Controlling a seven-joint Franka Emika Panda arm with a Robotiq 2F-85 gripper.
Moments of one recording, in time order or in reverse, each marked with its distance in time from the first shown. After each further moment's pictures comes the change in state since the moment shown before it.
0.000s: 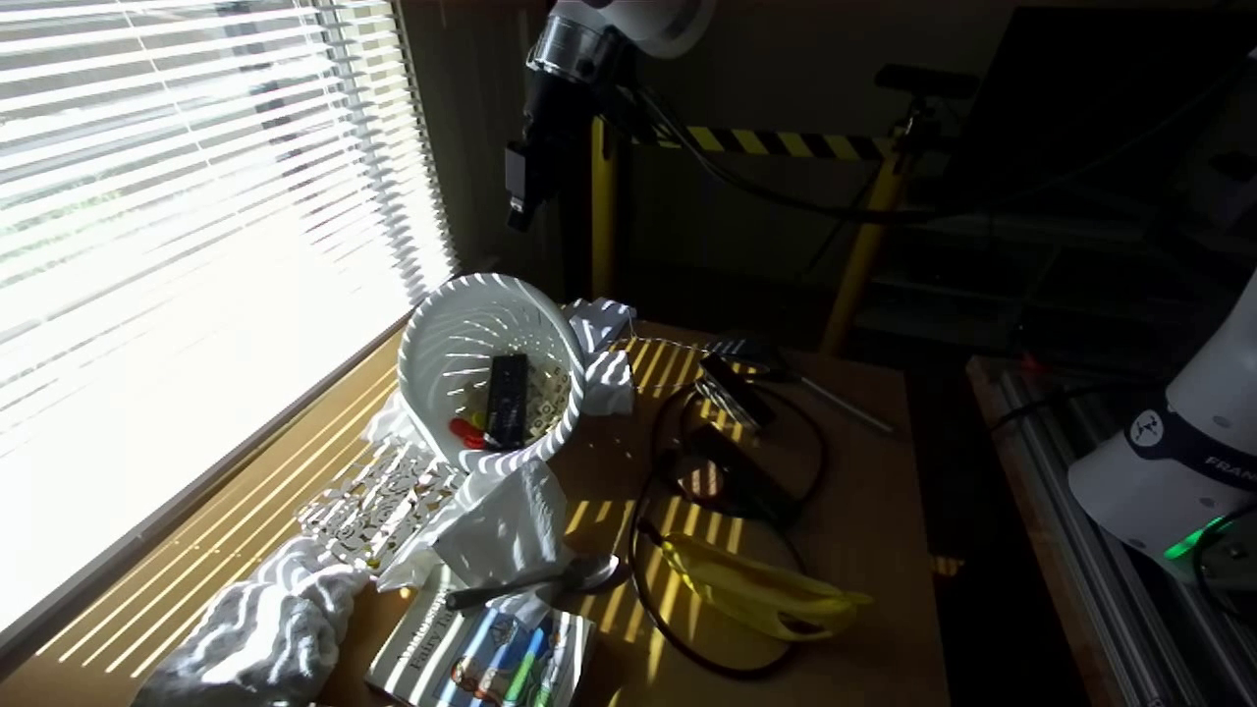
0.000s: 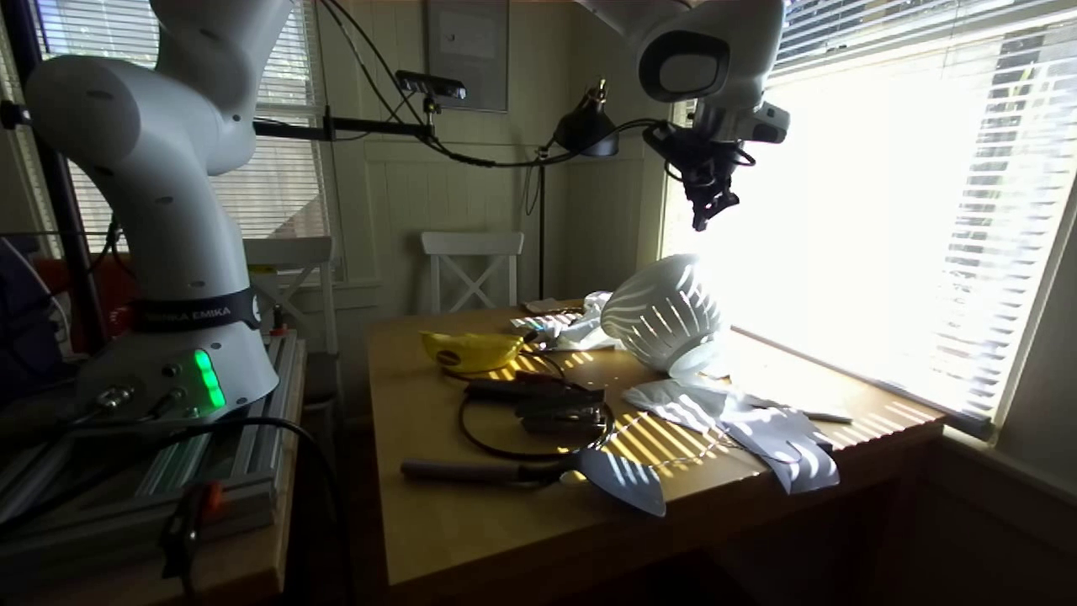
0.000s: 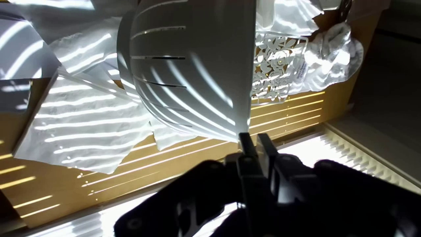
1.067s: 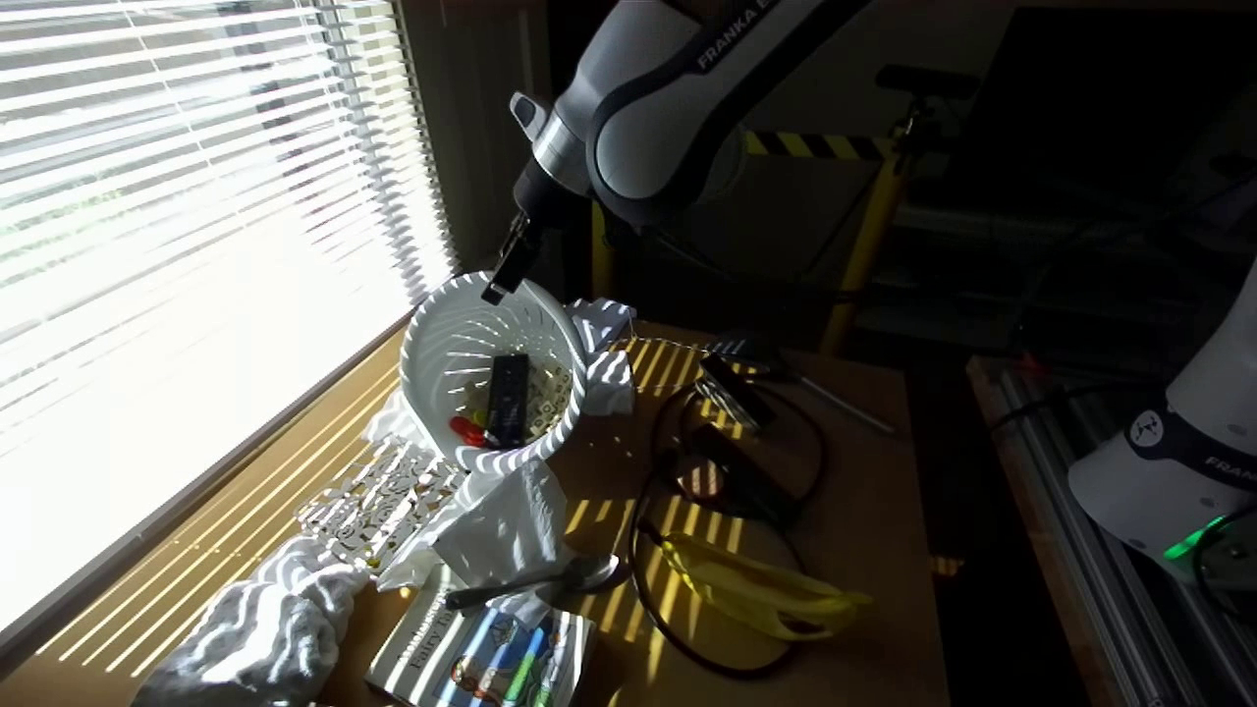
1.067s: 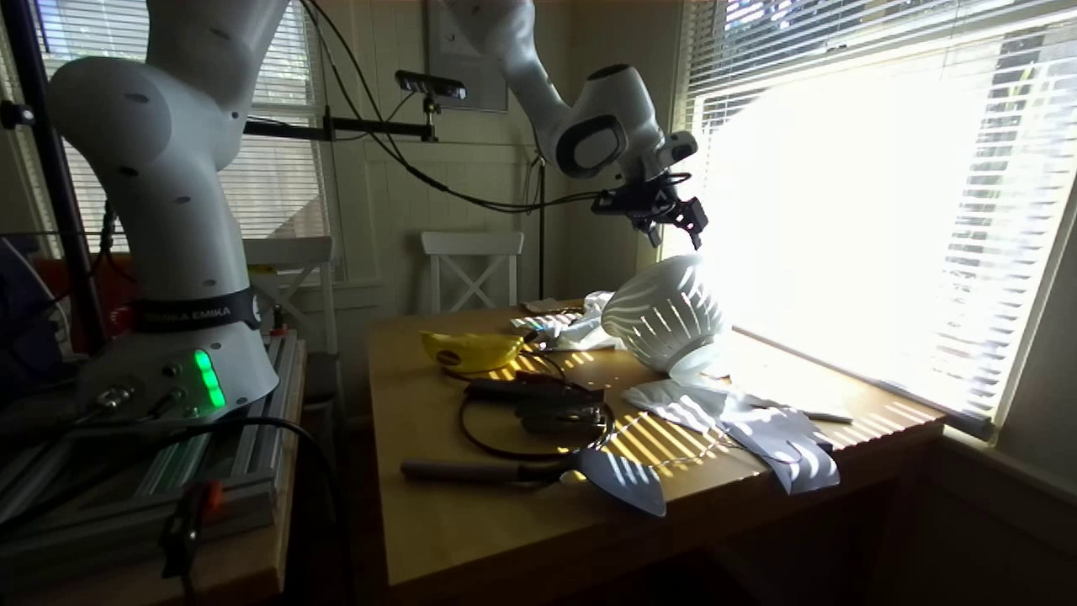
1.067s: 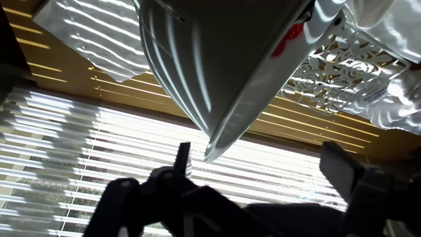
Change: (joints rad) arm 0.204 -0.068 0.001 -0.419 -0.293 0.833 -0.102
